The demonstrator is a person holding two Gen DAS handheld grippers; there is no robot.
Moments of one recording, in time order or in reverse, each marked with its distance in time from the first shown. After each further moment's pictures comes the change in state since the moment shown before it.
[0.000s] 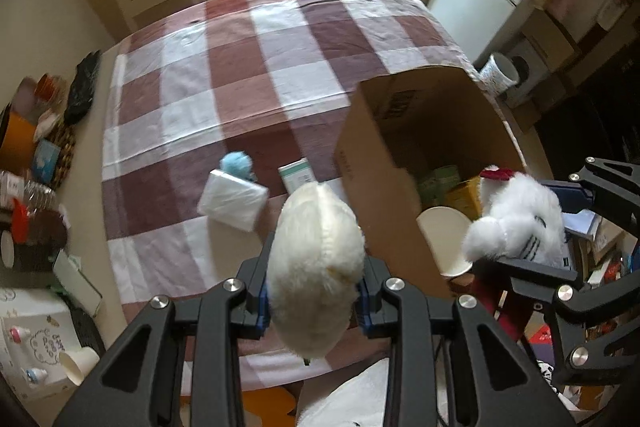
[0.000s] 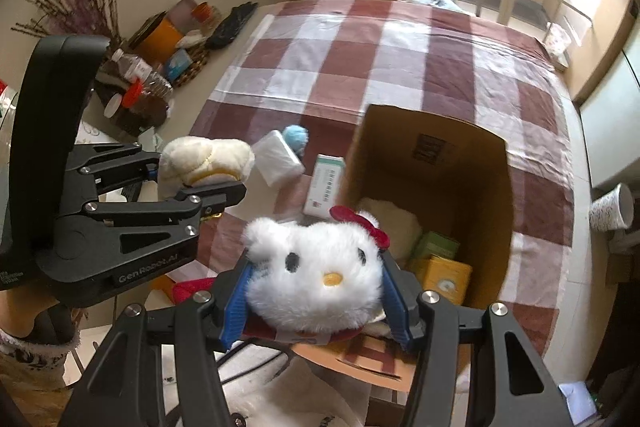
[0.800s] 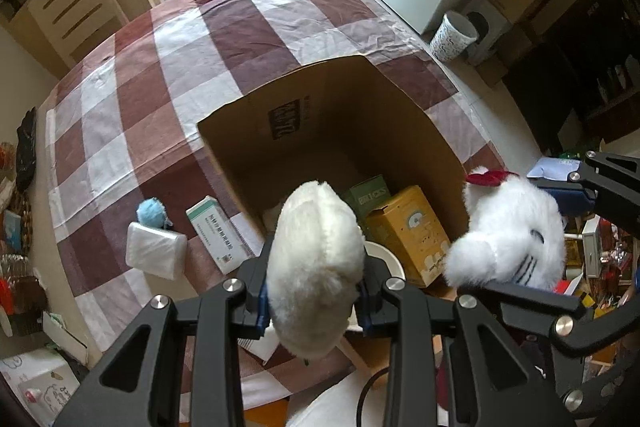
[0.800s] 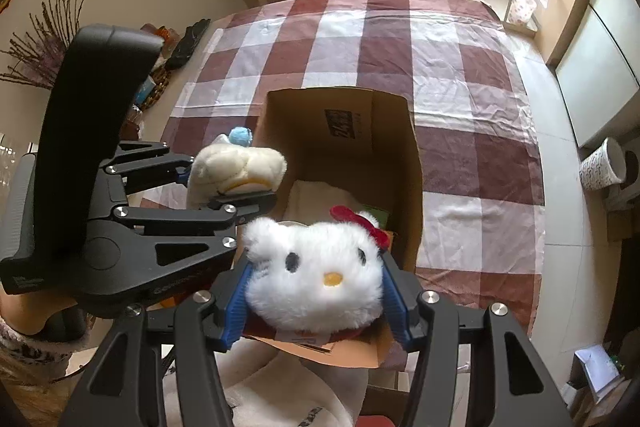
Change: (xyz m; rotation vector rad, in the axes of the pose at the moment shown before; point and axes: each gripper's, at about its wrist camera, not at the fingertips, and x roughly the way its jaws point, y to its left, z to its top) left arm 0.042 -0.093 0.050 0.176 0.076 -0.070; right arm -0.016 -0.080 -0.026 0.132 -0.003 -0.011
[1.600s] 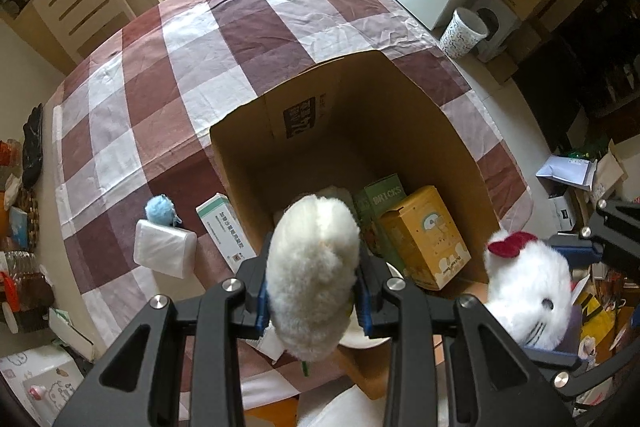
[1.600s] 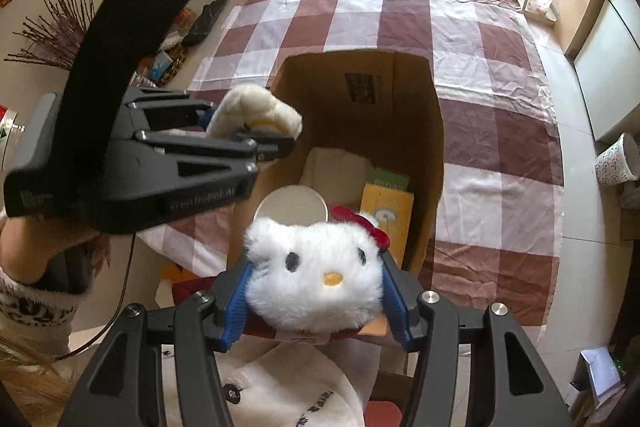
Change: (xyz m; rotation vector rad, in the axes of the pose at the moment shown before) left arm 0.003 0.007 0.000 -0.021 0.013 0.031; right arm 0.005 0.007 -0.026 -0.029 0.061 0.064
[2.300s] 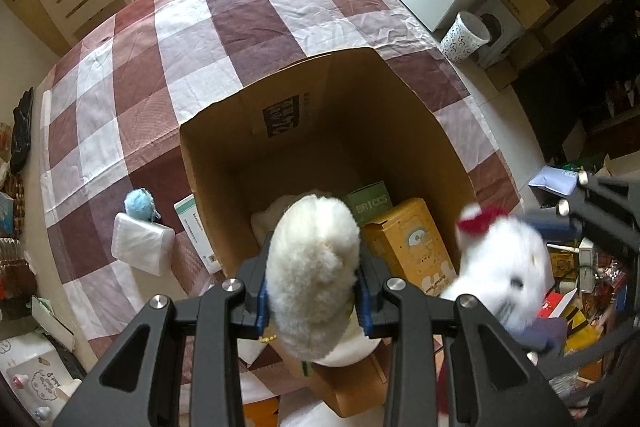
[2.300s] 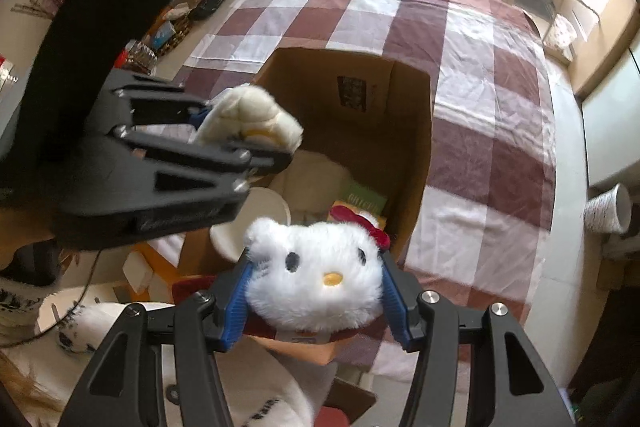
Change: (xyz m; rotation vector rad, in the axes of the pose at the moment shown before) left arm 0.016 -0.008 0.011 -0.054 0.025 -0.031; right arm 0.020 -0.013 0.023 -0.184 0.029 -0.063
